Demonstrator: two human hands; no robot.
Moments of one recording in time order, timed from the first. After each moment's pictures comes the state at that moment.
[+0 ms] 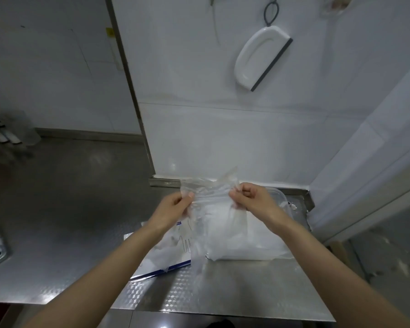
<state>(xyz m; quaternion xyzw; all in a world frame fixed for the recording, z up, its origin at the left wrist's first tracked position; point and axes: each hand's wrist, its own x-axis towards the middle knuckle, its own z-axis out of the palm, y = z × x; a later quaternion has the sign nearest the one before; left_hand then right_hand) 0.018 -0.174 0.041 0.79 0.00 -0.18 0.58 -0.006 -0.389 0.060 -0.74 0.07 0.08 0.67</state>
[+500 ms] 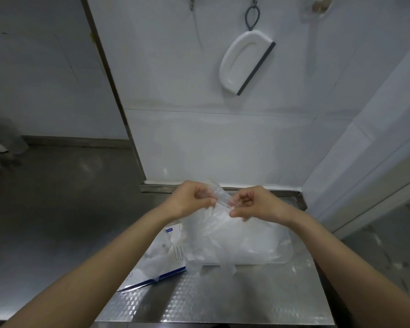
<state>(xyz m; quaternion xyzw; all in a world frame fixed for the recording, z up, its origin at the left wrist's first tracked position) 0.054 -0.223 0.061 0.82 -0.21 -0.21 0.49 -0.001 -0.424 0.083 -0.83 -0.01 0.18 0.52</state>
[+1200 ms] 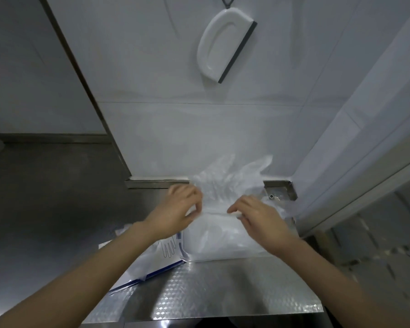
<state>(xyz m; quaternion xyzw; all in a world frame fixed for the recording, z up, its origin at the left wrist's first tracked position) 0.046 -0.221 0.020 0.87 -0.44 0.00 0.21 -0.043 -0.447 0.029 -0.97 -0.15 -0.09 0.17</state>
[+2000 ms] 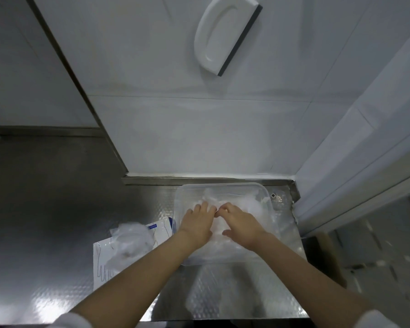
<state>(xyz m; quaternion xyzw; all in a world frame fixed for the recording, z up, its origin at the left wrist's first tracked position) 0.031 -0.291 -0.044 0.94 -0.30 -0.18 0.03 -0.007 -0.436 -0.030 -0.97 -0.11 0.16 0.13</state>
